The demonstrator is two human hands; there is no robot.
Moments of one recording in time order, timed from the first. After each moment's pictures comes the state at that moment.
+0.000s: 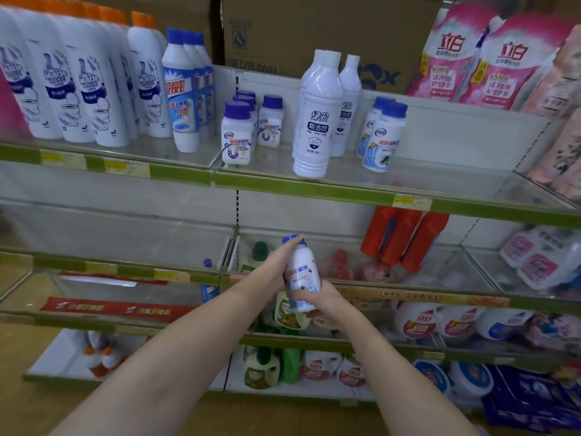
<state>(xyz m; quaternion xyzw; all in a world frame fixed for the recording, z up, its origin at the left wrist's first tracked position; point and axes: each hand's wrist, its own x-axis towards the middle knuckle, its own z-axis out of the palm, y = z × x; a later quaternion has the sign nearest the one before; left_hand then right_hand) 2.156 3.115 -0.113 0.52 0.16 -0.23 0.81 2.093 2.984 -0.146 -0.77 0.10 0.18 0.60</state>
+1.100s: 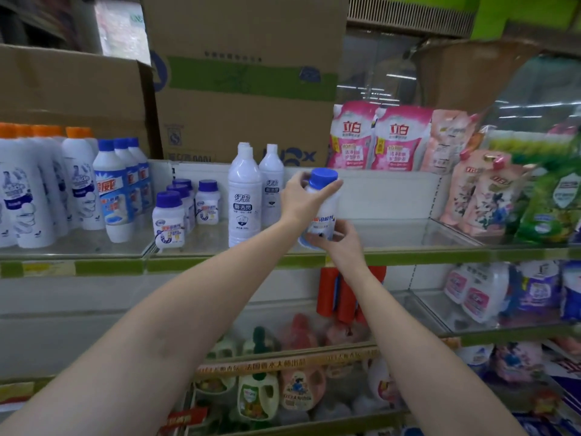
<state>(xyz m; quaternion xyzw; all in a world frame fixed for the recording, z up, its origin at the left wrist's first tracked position) 2.195 2.963 0.130 0.70 -0.22 0.17 0.66 2.152 2.854 0.049 -0.74 0.05 -0.26 0.62</state>
